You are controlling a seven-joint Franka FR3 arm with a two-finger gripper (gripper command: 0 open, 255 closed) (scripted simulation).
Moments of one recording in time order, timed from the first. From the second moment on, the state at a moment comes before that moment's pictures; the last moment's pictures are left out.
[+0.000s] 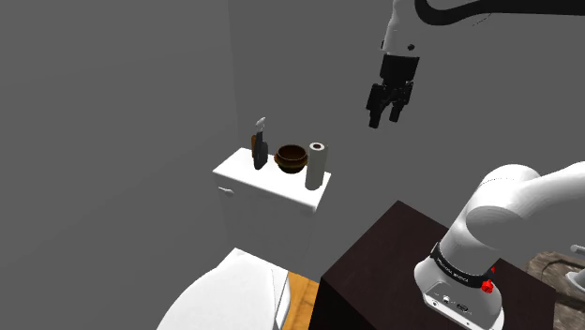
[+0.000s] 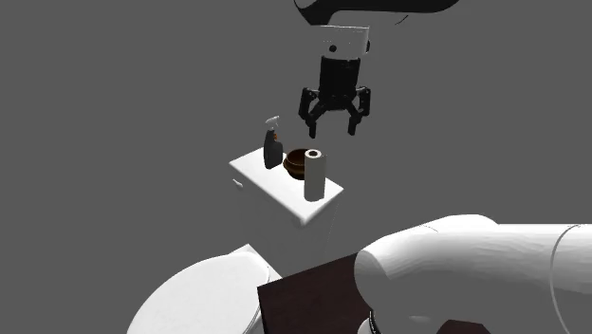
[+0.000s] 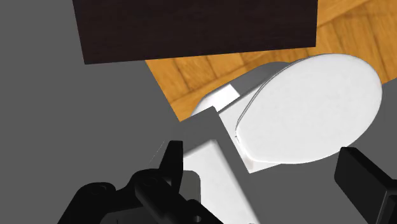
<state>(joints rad) -0.02 -0.76 0.04 -2.39 0.09 1.55 0.10</state>
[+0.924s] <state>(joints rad) -0.04 -0.42 0.02 -2.39 0.02 1.96 0.02</state>
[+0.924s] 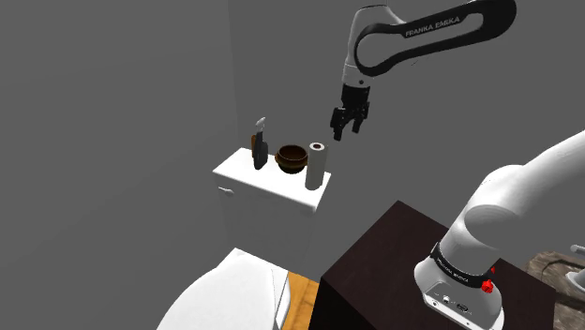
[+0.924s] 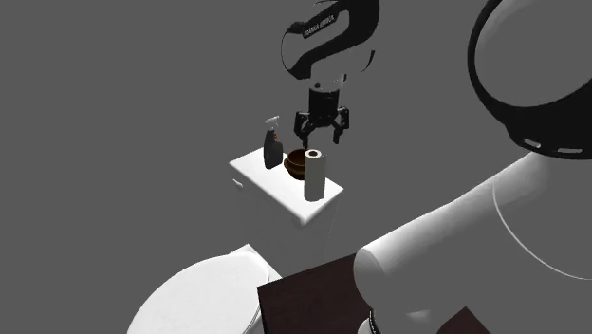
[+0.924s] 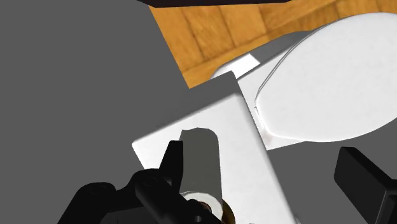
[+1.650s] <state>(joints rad) -0.06 -0.03 0.01 -2.23 -0.05 2.24 -0.02</state>
